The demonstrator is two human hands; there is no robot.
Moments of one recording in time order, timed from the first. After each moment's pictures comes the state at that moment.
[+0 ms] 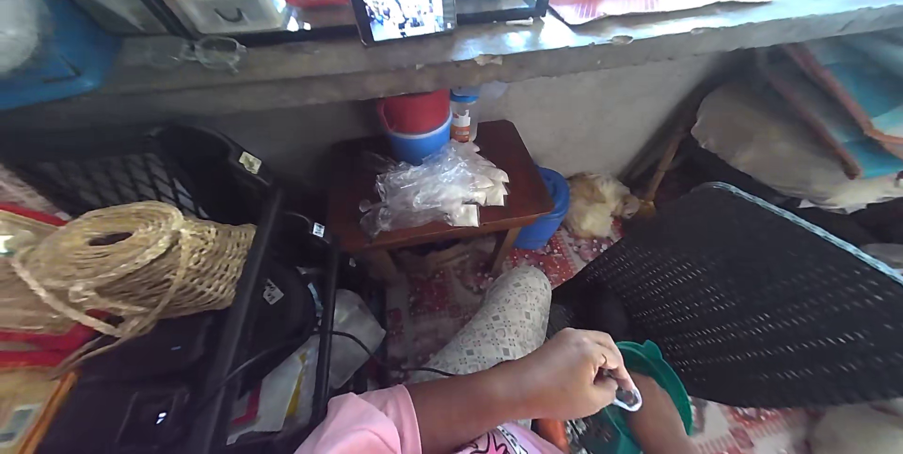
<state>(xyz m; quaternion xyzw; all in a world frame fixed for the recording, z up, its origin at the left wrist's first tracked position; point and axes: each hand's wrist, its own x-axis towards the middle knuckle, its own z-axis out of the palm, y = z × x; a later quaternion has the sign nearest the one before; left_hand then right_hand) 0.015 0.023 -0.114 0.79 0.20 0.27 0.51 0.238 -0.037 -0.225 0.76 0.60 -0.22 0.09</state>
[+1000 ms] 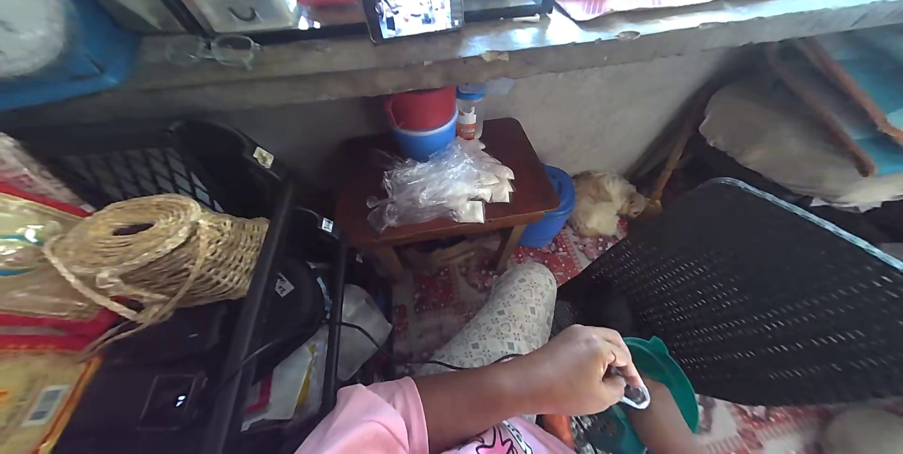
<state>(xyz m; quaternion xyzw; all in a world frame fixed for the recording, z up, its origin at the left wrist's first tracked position) 0.015 0.019 -0.110 0.80 0.21 0.26 0.51 0.241 -0.049 -0.220 0.73 0.63 -0.27 -0.05</state>
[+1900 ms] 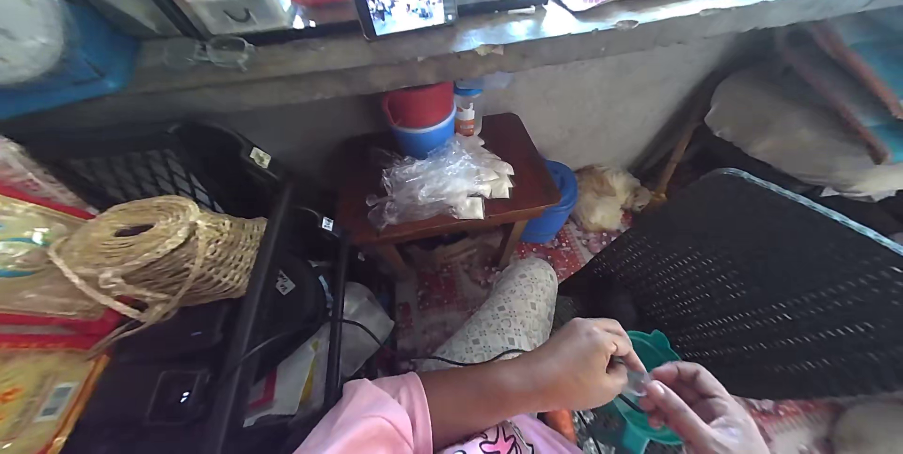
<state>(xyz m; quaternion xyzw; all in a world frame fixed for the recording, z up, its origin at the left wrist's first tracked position) 0.026 0.017 -0.112 0.79 0.24 0.28 0.49 0.215 -0.079 -0.116 0.56 0.41 -0.51 -0.51</state>
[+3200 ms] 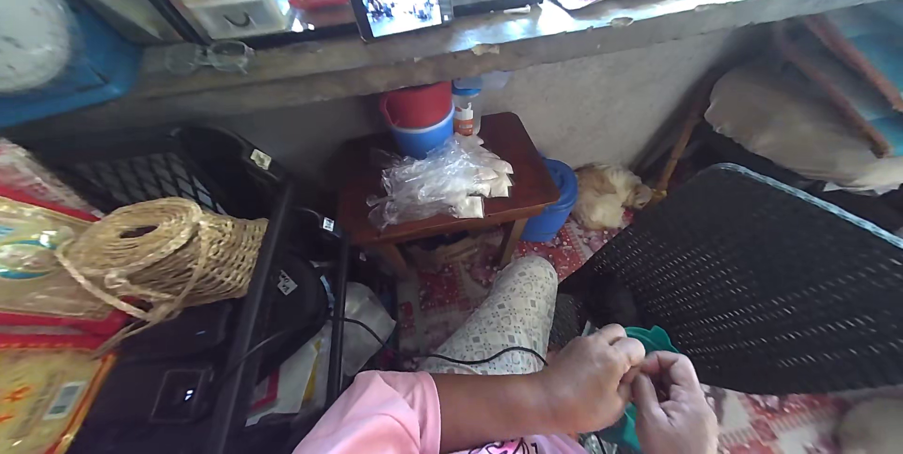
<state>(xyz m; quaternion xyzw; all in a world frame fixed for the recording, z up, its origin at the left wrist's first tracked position) 0.044 -0.005 -0.127 0.81 0.28 0.29 0.43 0.168 -0.074 -0.131 0.68 0.52 -0.21 -0.47</state>
